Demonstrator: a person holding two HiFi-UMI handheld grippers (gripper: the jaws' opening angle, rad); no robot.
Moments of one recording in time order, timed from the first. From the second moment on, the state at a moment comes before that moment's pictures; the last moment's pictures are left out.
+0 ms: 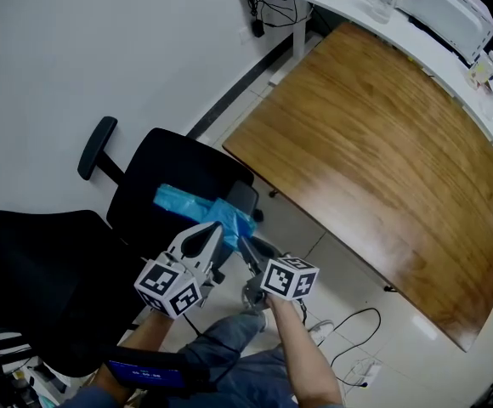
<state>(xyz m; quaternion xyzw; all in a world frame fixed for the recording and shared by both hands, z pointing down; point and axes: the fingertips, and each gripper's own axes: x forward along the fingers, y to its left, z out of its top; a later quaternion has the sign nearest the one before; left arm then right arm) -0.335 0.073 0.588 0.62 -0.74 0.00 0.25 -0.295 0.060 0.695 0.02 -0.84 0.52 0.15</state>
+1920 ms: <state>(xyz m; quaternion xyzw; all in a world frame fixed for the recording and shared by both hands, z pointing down) -0.465 -0.009 0.396 0.54 -0.83 -0.13 0.11 -0.495 -0.053 0.393 -0.10 -0.96 0.27 0.07</state>
